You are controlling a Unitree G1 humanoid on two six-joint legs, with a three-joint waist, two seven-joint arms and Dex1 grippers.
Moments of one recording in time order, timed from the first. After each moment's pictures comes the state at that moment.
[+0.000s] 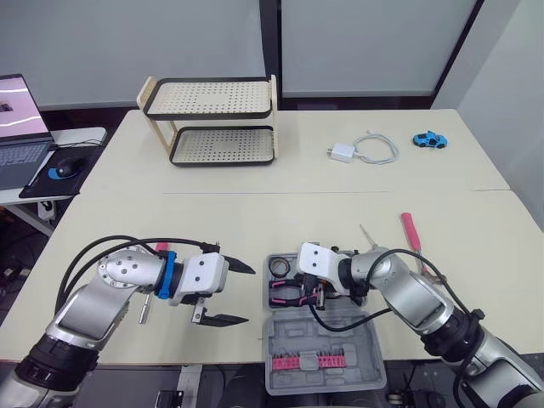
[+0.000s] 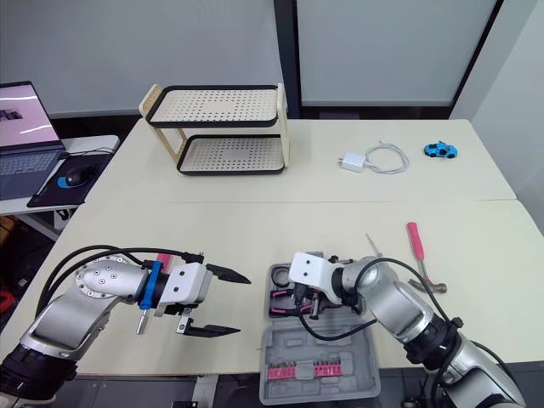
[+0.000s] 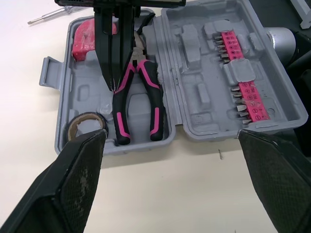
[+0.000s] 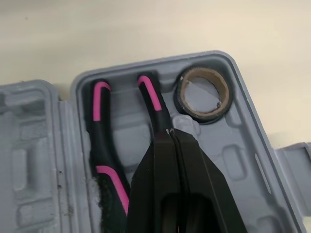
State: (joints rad) left arm -0.18 0.90 -0.15 -0.24 -0.26 0.10 -1.32; right arm -0.48 -0.50 0.60 -0.24 -0.05 0.70 0.85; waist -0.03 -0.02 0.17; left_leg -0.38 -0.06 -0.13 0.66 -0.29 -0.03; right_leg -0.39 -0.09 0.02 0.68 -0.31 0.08
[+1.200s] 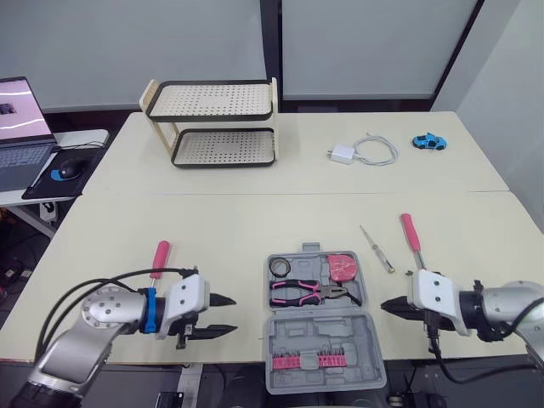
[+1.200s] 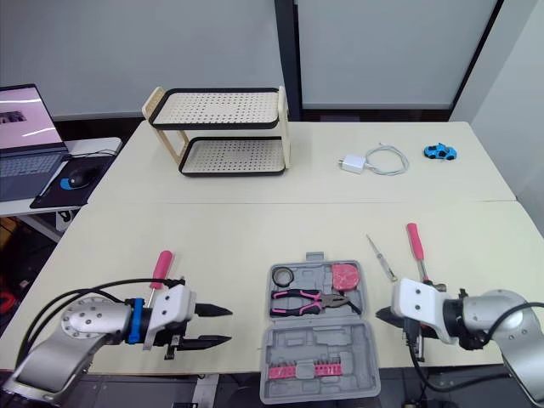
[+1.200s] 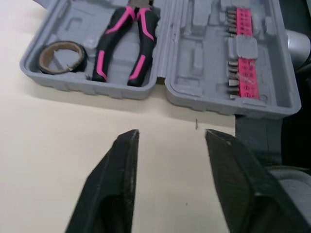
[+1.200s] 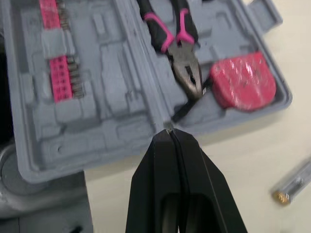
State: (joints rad) left arm 0.10 0.84 -0.10 -0.19 -0.24 0.08 -1.20; right arm 0.21 -0.97 -0.06 -0.52 0.16 0.38 1.06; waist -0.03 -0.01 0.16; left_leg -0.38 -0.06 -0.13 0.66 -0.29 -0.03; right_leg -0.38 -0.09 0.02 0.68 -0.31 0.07
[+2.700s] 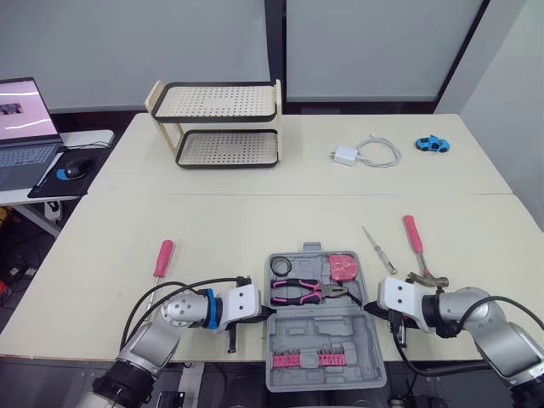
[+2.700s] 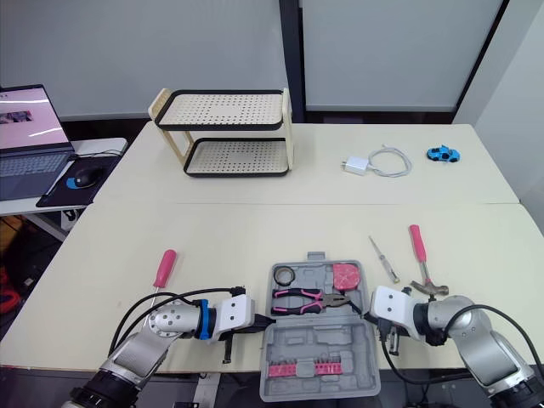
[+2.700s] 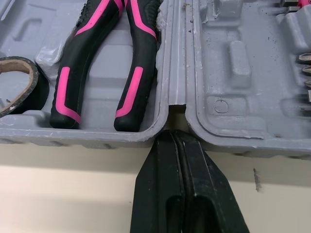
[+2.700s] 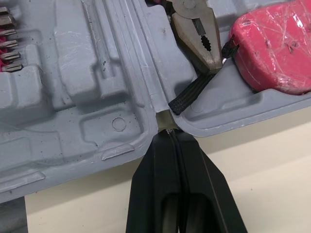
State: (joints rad) left arm -0.11 0.60 -0.33 0.08 0.03 -0.09 -1.06; right arm 0.02 -0.80 0.22 -0.25 -0.02 0.27 1.00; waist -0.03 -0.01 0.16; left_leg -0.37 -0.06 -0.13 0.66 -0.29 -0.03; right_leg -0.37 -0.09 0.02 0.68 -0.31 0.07
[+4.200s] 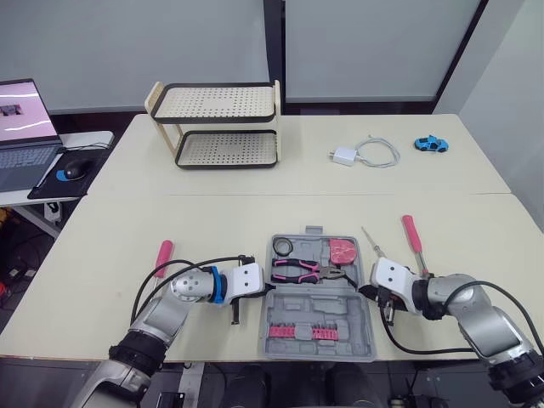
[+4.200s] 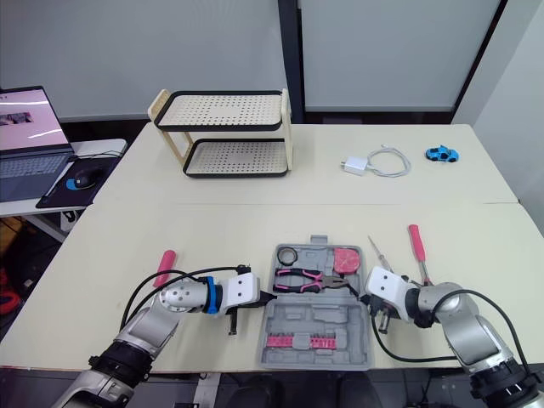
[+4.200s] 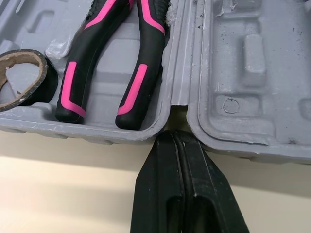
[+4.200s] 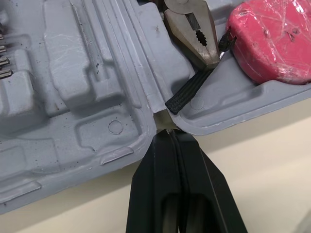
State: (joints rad) left arm -0.30 0.53 -0.34 0.29 0.11 -0.15 -1.03; right arm -0.12 -0.69 0.23 -0.15 -0.04 0.39 0.97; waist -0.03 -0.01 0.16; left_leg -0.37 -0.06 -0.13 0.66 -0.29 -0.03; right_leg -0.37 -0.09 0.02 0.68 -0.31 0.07
